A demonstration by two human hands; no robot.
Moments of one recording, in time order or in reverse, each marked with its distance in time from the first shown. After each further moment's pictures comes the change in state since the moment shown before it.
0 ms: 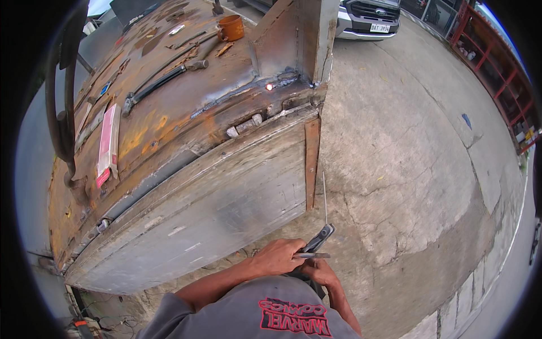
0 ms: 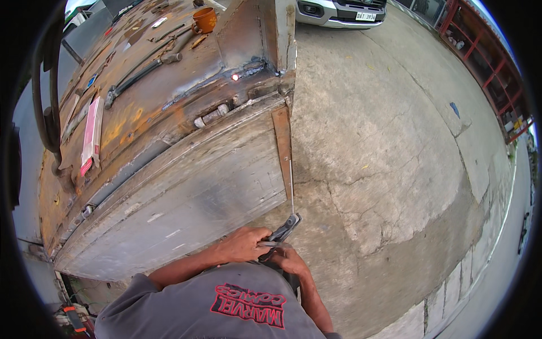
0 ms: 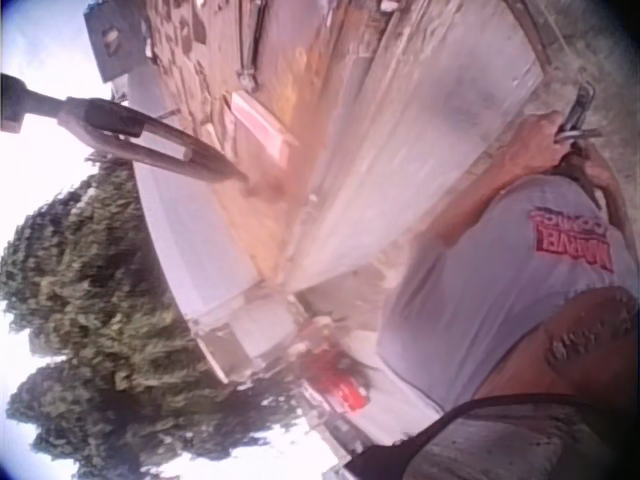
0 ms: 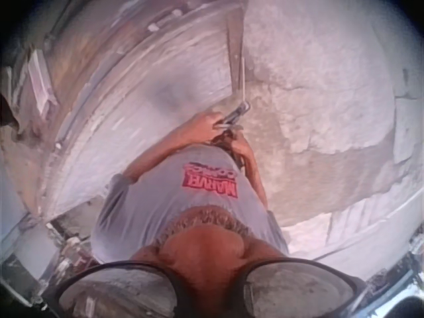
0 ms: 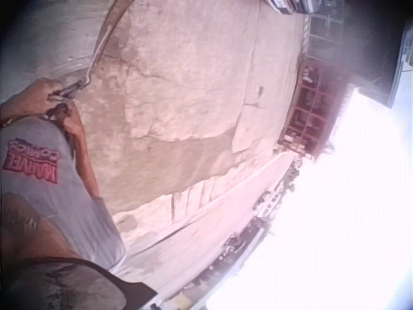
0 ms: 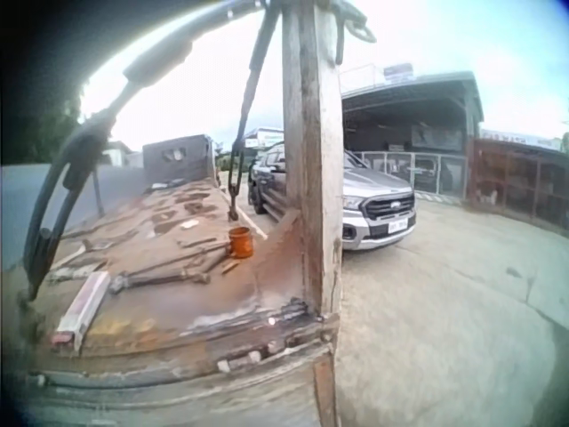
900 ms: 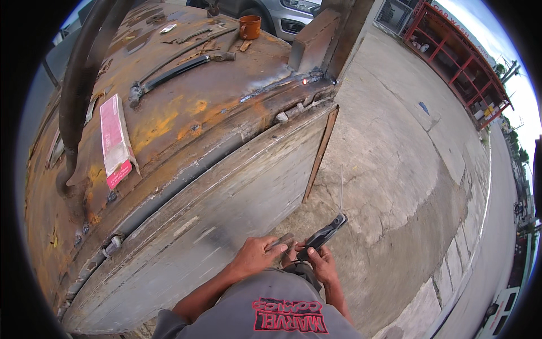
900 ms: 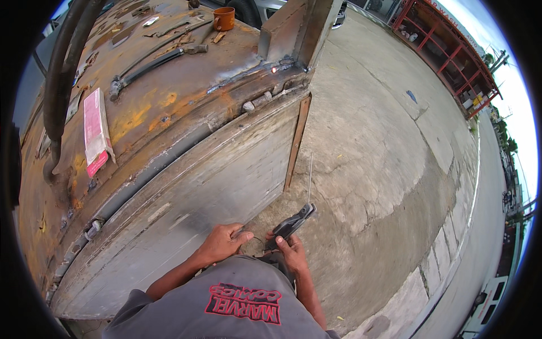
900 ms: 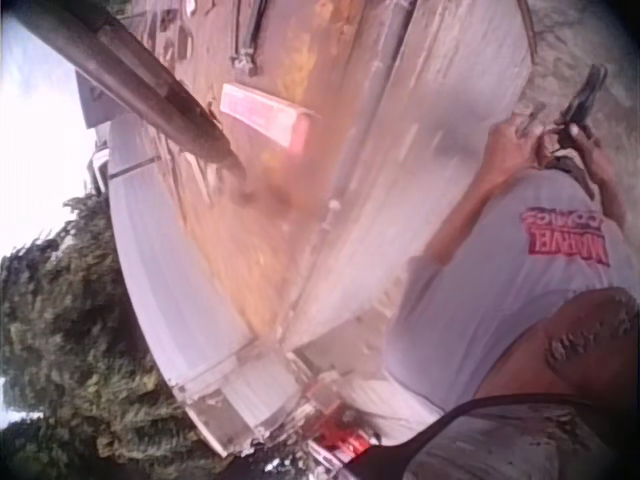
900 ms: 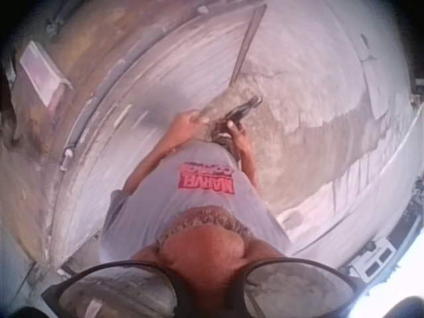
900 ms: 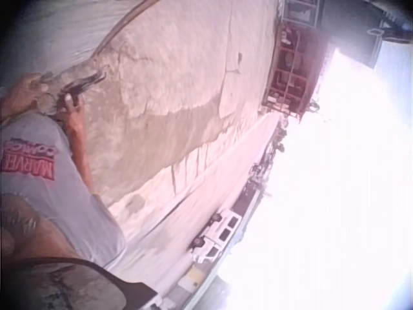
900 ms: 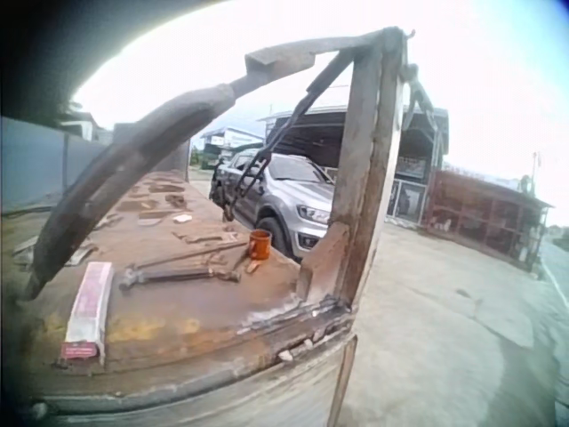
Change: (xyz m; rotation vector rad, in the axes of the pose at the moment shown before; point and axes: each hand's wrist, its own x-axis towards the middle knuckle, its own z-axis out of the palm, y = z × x) left_hand -0.164 -0.113 -0.095 -0.233 0.103 -0.047; right_hand 0.011 -0.002 0.199 0.468 0.455 -0.281
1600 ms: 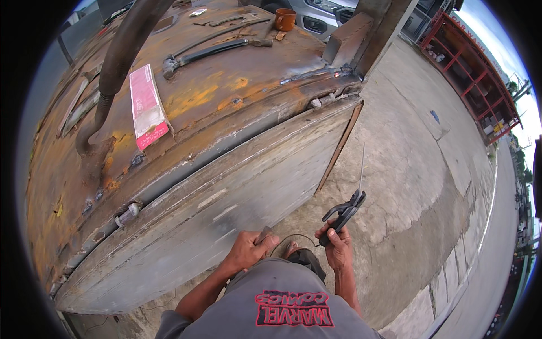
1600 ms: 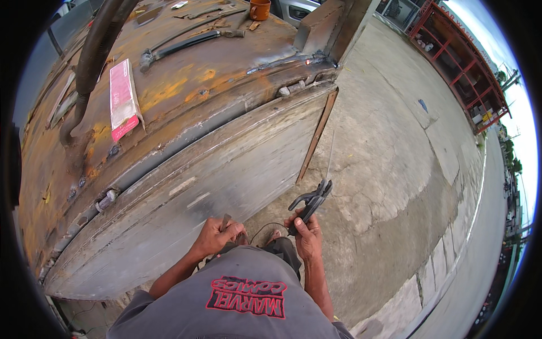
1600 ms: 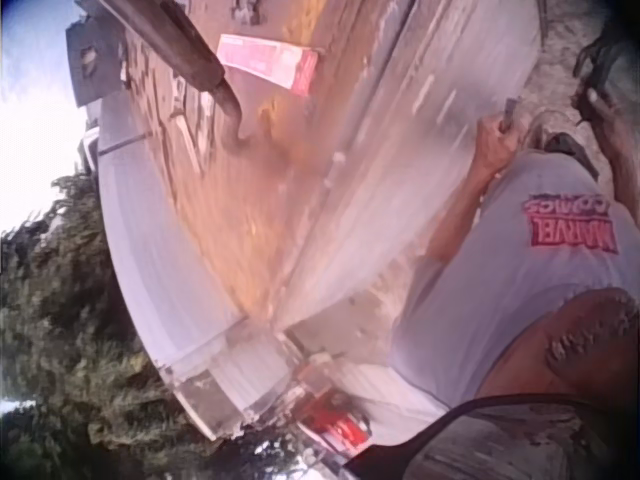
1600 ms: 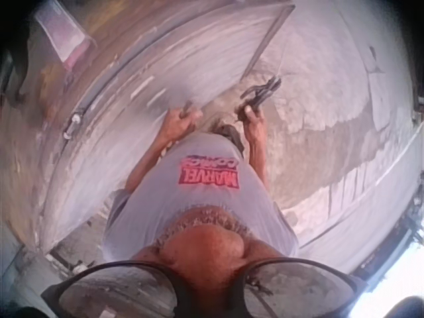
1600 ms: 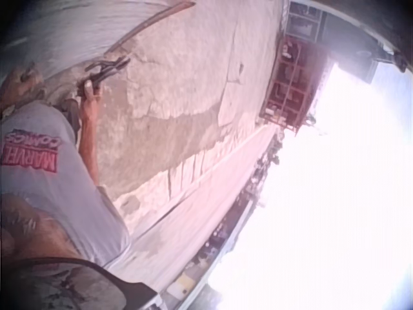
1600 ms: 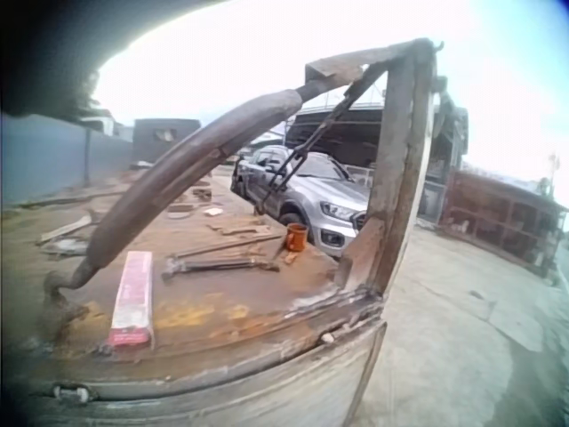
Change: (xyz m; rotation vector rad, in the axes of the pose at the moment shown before) left_hand -0.073 -0.065 -0.020 -0.276 0.163 0.062; right_hand -0.008 -0.010 0.040 0.149 0.031 -0.206
